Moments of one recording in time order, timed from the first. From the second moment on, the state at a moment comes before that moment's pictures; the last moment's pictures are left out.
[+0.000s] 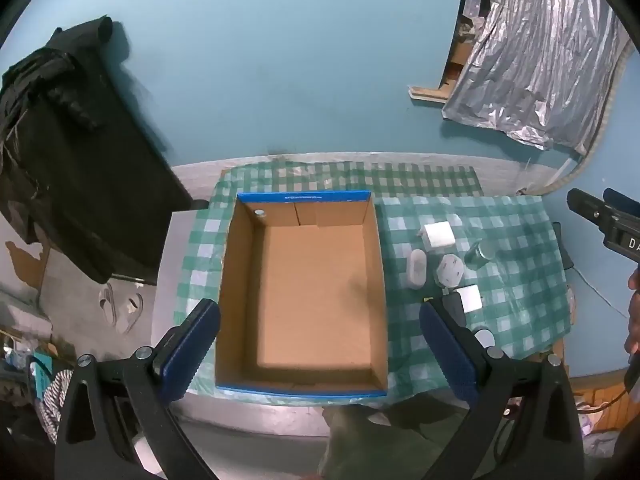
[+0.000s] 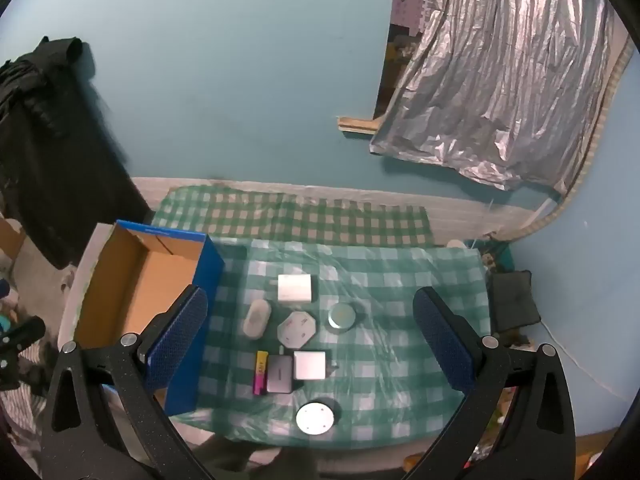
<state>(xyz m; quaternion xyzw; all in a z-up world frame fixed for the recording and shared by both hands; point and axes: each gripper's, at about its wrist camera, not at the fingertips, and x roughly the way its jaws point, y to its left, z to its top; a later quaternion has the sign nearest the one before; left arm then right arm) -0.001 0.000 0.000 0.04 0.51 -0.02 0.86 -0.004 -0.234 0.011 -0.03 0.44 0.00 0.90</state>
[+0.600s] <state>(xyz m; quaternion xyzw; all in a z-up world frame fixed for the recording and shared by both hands) 0.001 -0.004 -0.004 0.03 0.52 -0.03 0.85 0.000 -0.234 0.007 -0.02 0.45 0.01 0.89</state>
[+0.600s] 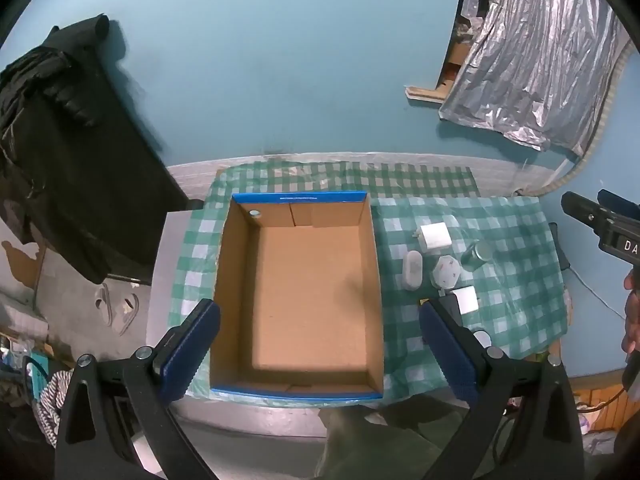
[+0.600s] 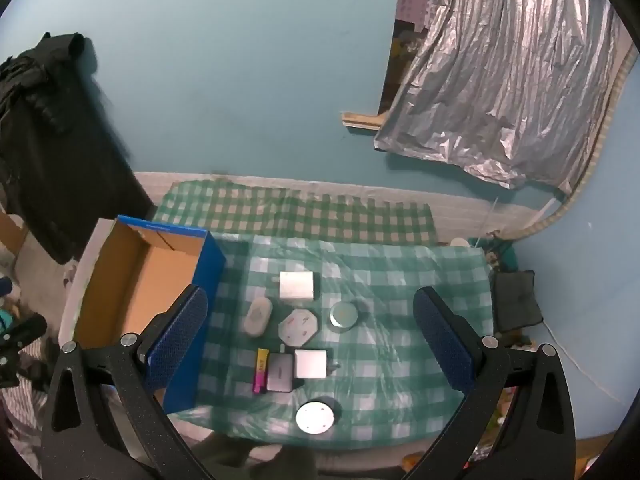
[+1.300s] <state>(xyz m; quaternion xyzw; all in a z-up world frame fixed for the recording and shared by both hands) 0.005 -0.004 -0.012 0.04 0.53 -0.04 0.85 0.006 -0.233 0.002 -0.02 0.45 0.01 0.89</state>
